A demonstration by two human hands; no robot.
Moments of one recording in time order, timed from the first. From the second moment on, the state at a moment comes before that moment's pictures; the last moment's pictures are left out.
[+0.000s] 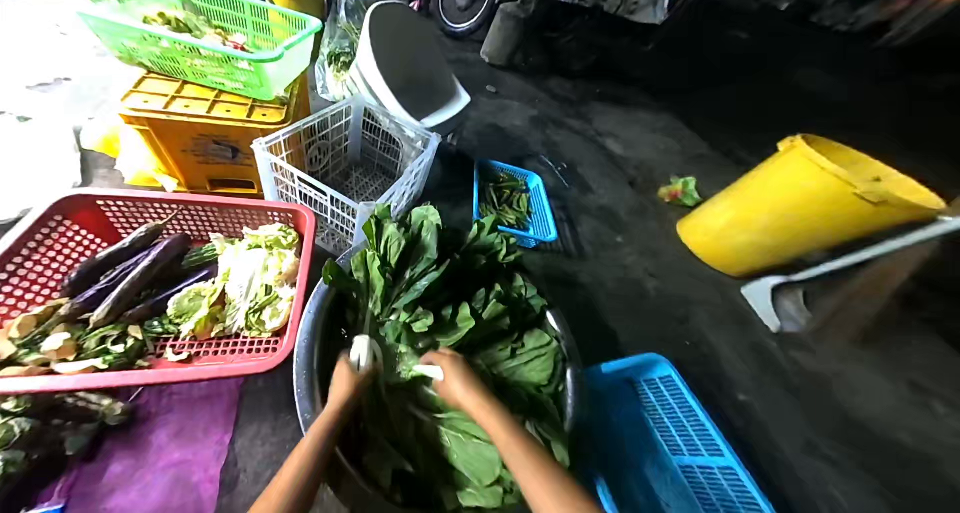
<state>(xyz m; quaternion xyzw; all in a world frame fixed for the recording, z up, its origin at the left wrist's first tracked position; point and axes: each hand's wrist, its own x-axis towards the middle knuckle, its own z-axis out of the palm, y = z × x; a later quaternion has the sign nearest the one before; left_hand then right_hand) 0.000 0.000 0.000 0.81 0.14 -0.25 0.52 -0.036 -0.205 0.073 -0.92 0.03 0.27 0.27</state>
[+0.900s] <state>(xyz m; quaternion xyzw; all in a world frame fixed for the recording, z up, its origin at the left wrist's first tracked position) -0.026 0.045 0.157 0.84 -0.21 -0.27 0.42 -0.035 -0.145 0.242 -0.92 -0.09 0.37 0.06</state>
